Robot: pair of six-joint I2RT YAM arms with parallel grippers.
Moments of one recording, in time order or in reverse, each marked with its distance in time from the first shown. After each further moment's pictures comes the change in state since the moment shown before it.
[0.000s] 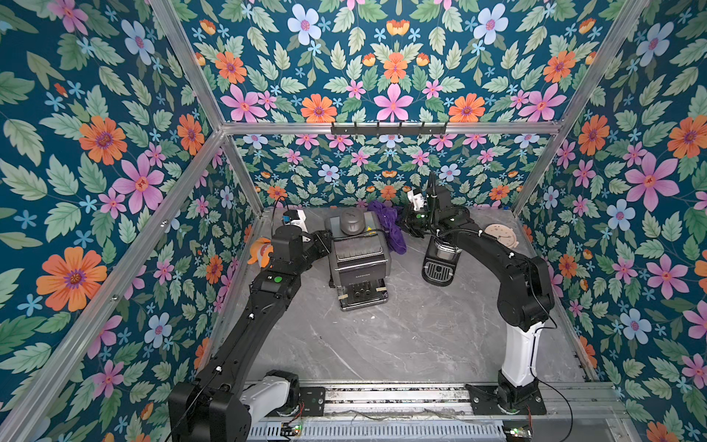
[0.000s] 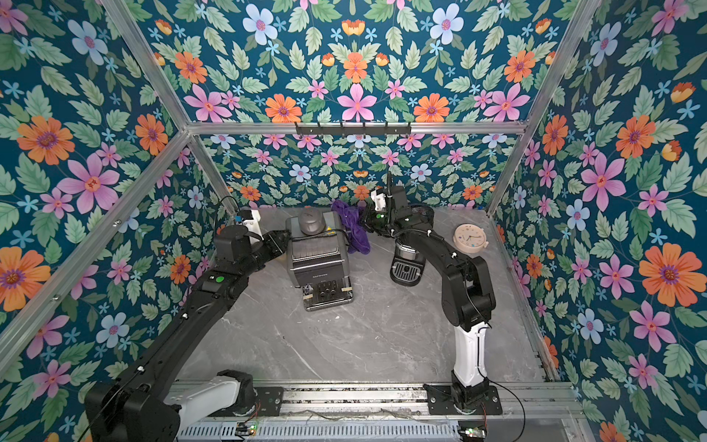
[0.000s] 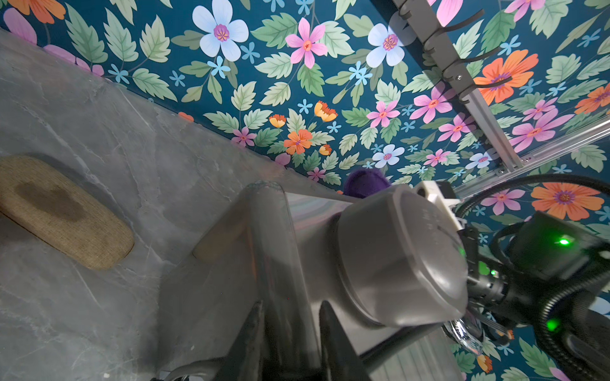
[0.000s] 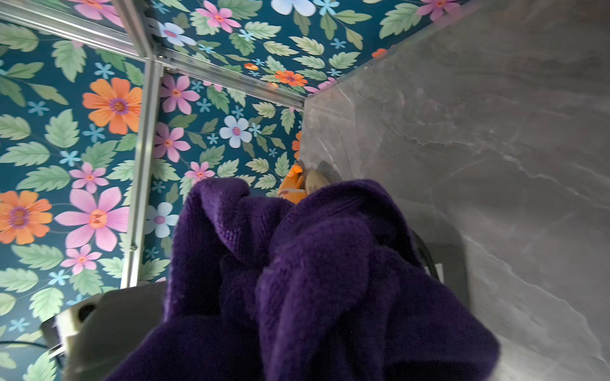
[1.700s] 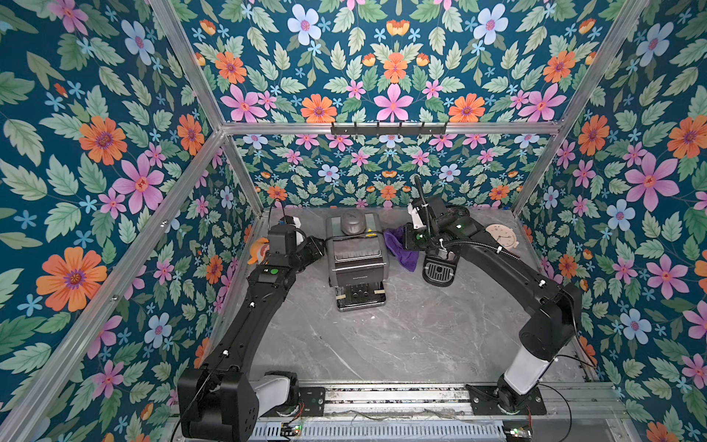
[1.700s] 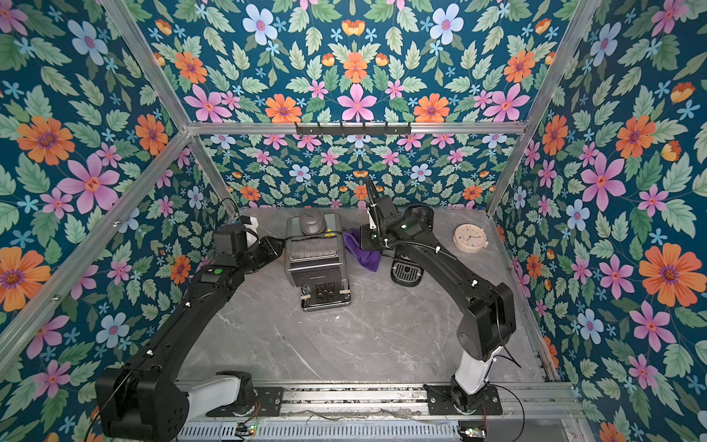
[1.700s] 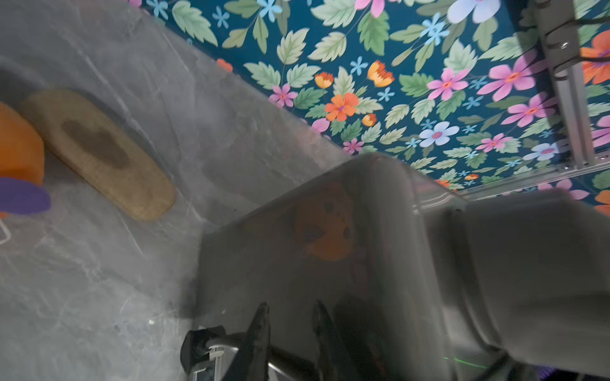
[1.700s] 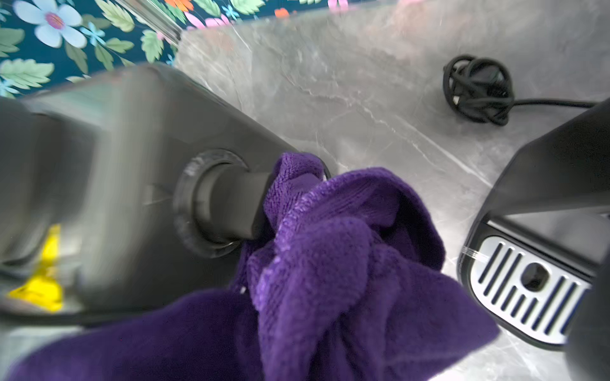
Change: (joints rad) left arm 0.103 0.061 0.021 -0.137 0.093 0.009; right arm 0.179 -0.290 -0.002 -0.554 0.540 -0.376
